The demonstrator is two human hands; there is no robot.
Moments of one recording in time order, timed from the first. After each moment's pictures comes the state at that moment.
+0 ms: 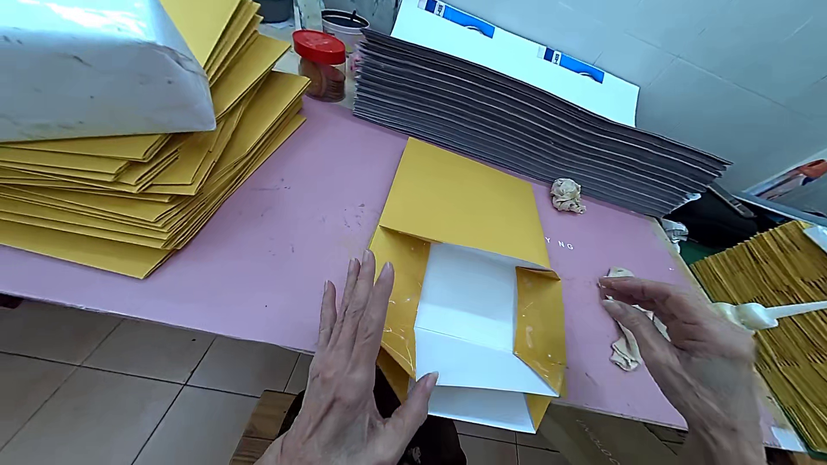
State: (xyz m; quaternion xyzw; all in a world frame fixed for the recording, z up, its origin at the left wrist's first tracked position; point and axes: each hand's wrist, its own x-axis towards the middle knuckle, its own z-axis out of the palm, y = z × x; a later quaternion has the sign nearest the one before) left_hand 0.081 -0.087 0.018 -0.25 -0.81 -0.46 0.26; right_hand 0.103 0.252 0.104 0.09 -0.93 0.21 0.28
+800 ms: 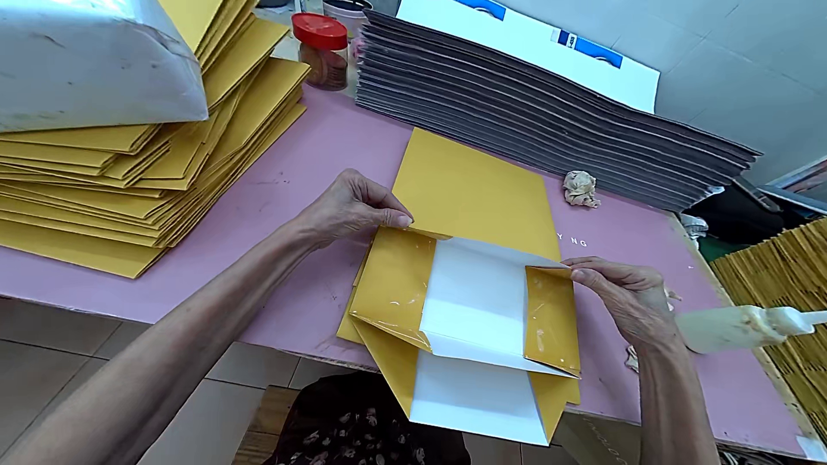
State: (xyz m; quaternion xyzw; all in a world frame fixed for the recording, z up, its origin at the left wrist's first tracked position) left_hand -0.112 -0.112 0.044 -0.36 -0.68 -0.63 -0.07; right_hand 0.037 0.273 0.070 0.10 -0.87 0.46 0.16
